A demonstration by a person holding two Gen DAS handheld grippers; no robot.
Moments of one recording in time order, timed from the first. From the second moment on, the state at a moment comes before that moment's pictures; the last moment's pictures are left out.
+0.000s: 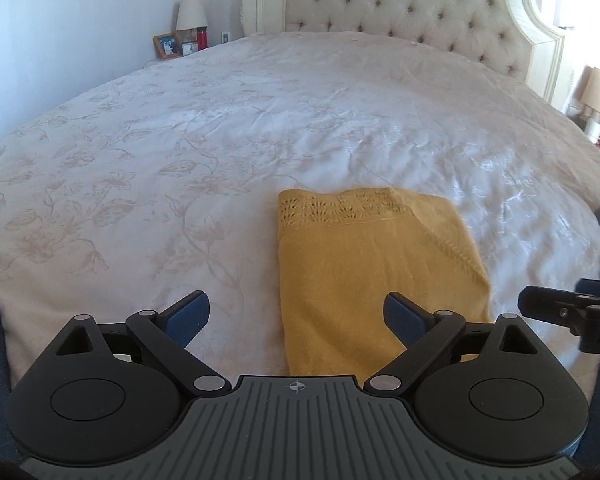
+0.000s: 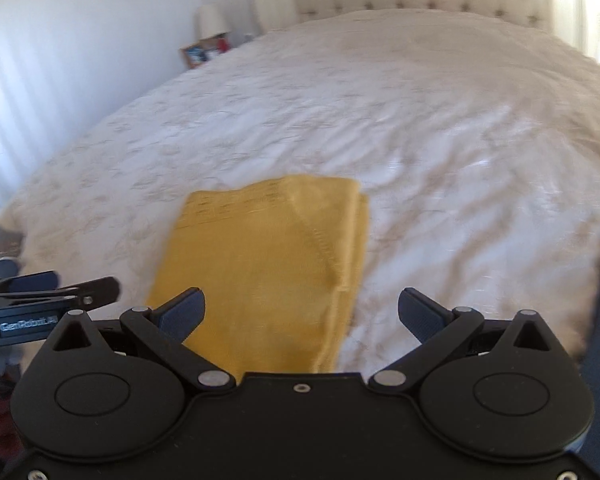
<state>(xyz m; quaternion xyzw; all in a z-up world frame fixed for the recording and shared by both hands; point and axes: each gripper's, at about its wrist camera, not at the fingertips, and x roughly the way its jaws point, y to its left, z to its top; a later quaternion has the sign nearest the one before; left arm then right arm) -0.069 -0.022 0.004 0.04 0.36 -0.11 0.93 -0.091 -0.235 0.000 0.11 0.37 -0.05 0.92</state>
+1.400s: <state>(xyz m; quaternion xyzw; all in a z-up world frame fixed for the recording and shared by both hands) -0.086 -0.029 -0.019 0.07 0.43 -0.08 0.90 -0.096 -0.223 -0.017 0.10 0.41 -0.07 0.90</state>
